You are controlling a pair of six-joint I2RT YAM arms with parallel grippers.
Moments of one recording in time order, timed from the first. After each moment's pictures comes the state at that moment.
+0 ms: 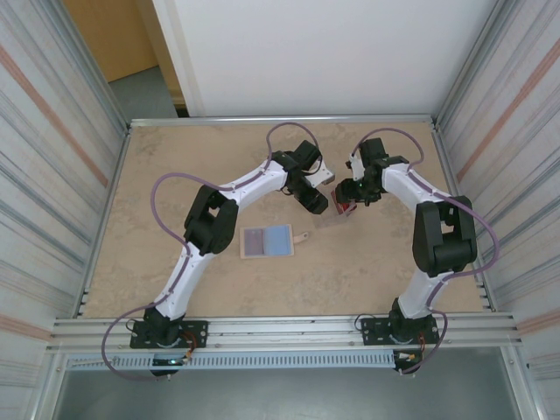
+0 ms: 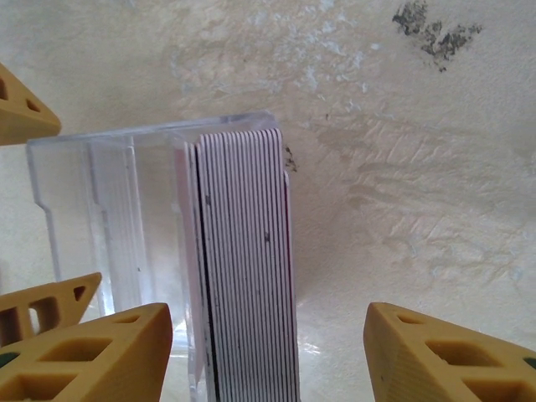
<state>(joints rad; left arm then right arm) -0.72 2.40 2.08 -0.84 0.27 0.17 0.20 1.76 1.25 -0.71 -0.18 0.07</state>
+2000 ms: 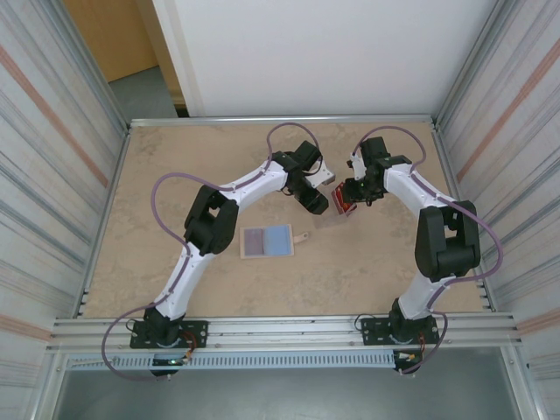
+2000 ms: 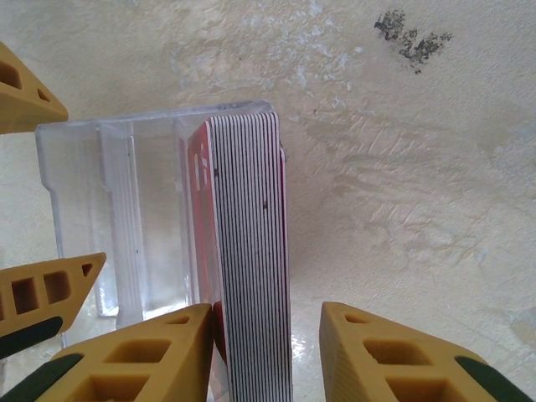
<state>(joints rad) -0.72 2.40 2.08 -0.83 0.27 0.18 0.20 1.72 1.25 -0.74 -0.15 0.04</state>
